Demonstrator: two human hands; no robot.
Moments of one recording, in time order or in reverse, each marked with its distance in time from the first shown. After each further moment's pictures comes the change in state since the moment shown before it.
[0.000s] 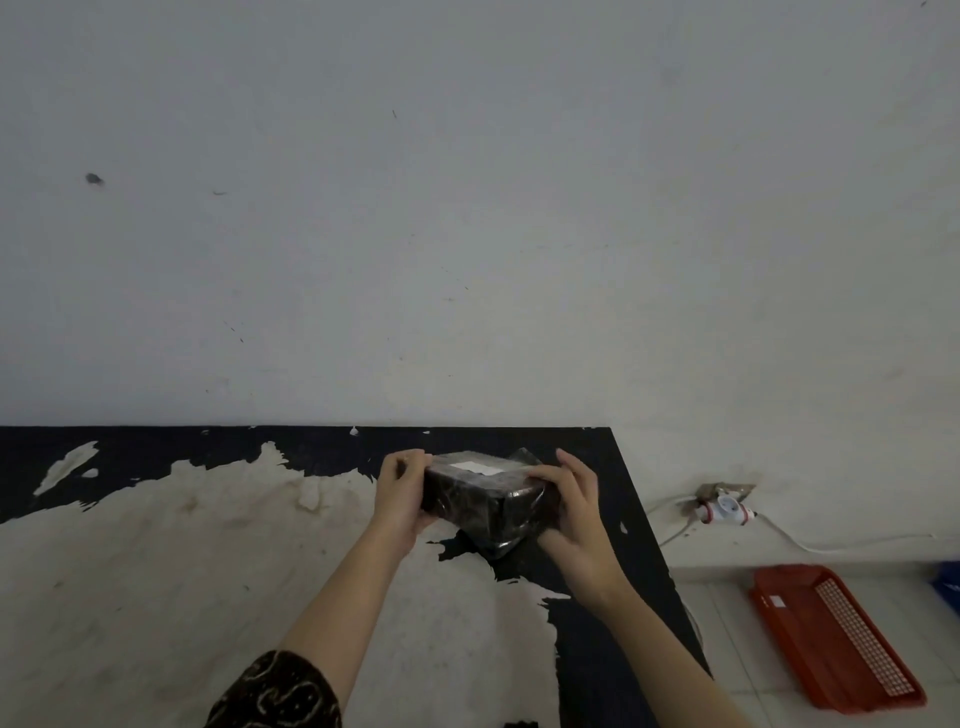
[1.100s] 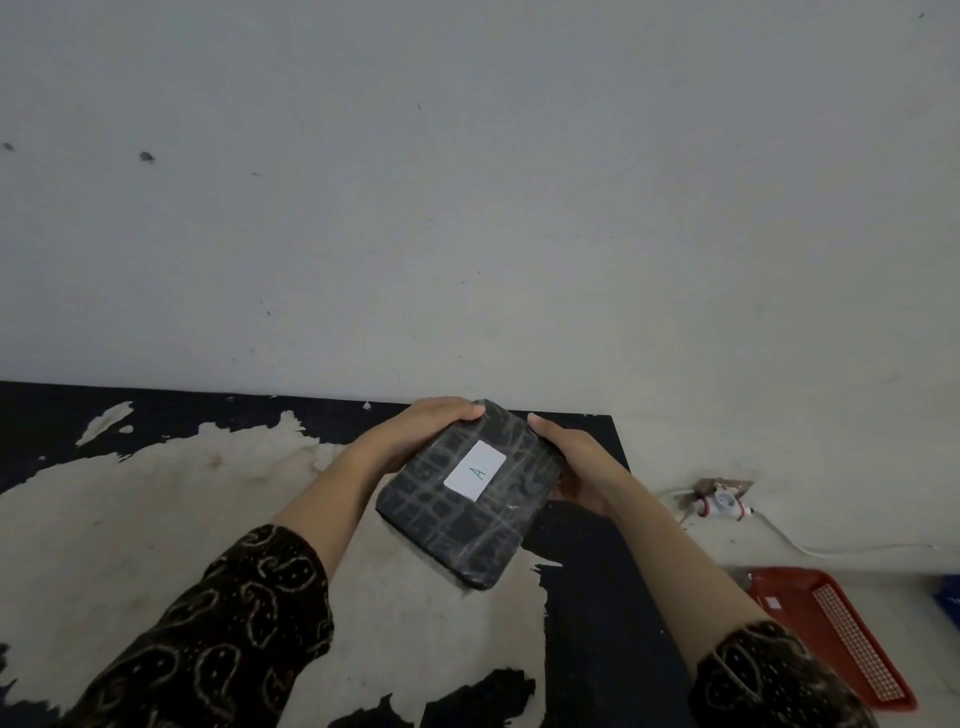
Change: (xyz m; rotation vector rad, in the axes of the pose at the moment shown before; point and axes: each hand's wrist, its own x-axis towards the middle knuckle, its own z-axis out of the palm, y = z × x) left_hand -0.041 0.064 0.010 0.614 -0.483 0.063; right_hand 0.042 -0.048 -0.024 0.342 -0.168 0.679
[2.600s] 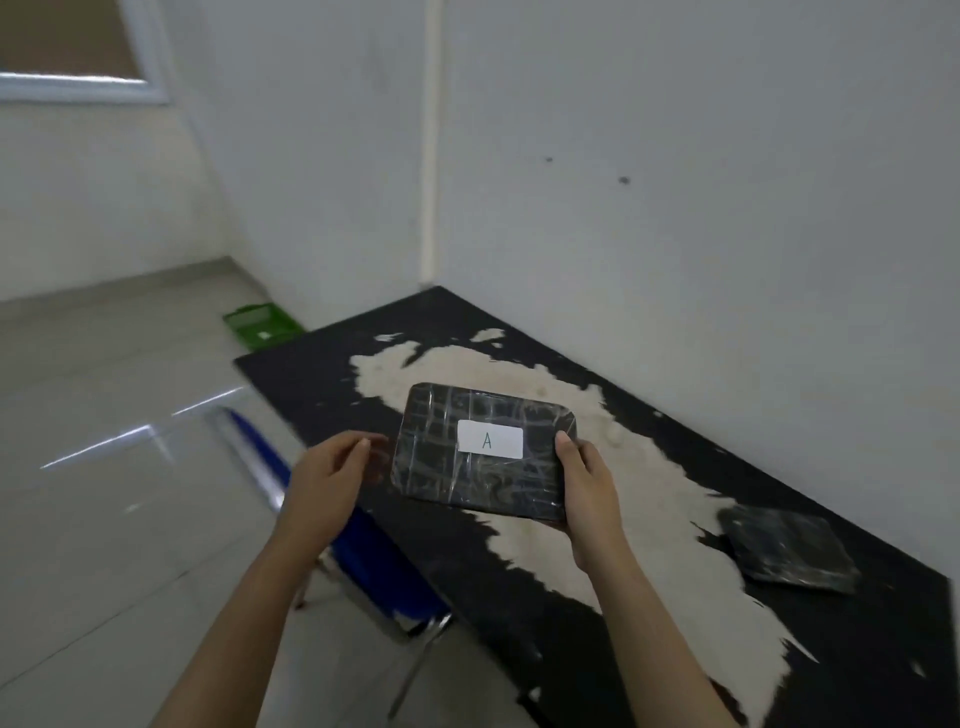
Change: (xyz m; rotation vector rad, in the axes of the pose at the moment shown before) left_hand -0.426 -0.184 -0.048 -0.003 1.322 0.073; right_hand -0.128 0.091 0.296 -0.199 -0.235 -0.275
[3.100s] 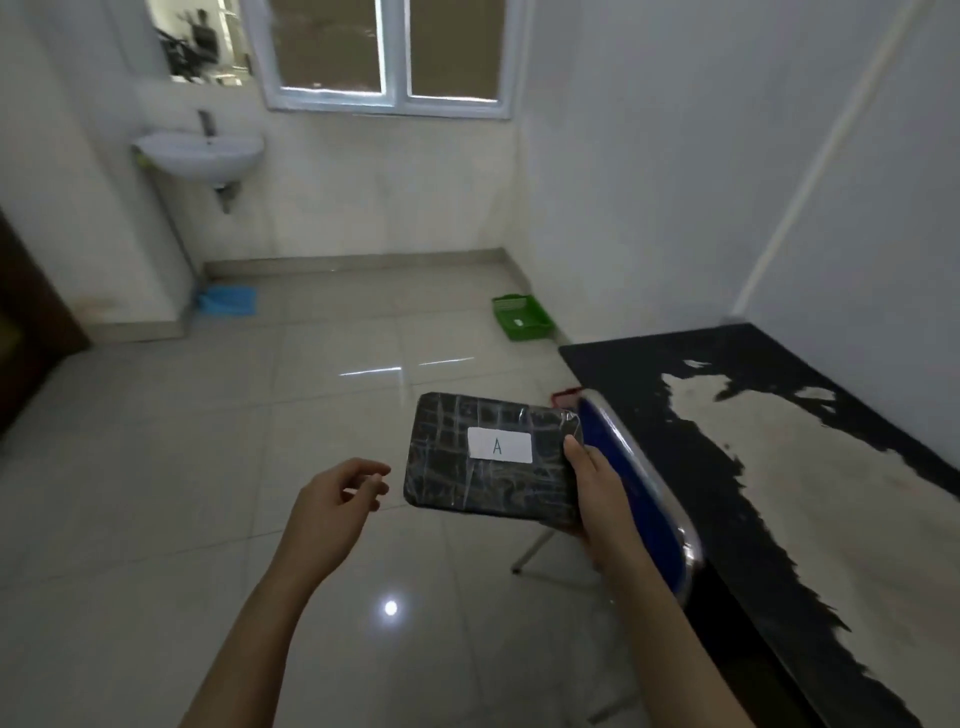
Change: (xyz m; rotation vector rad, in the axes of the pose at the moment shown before) left_hand -0.151 -0.135 -0.351 0.171 0.426 -0.248; right_hand -0.161 0.037 0.346 -0.070 -0.604 0.111
